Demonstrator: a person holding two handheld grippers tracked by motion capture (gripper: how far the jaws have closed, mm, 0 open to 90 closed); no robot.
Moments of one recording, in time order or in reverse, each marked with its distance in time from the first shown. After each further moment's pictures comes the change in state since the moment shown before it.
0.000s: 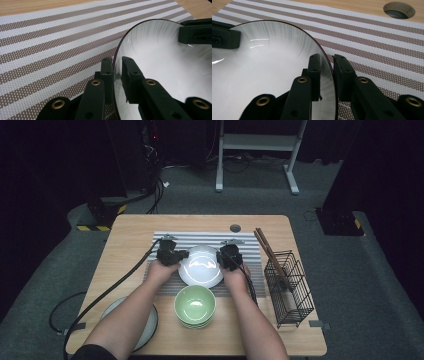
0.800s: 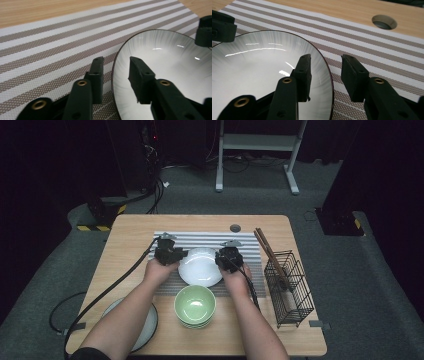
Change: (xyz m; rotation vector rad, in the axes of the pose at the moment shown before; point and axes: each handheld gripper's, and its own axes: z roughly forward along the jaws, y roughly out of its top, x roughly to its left) left arm -0.003 0.005 -0.015 -0.020 0.054 0.023; right arm 0.010 -0.002 -0.019 -0.048 -0.067 -0.058
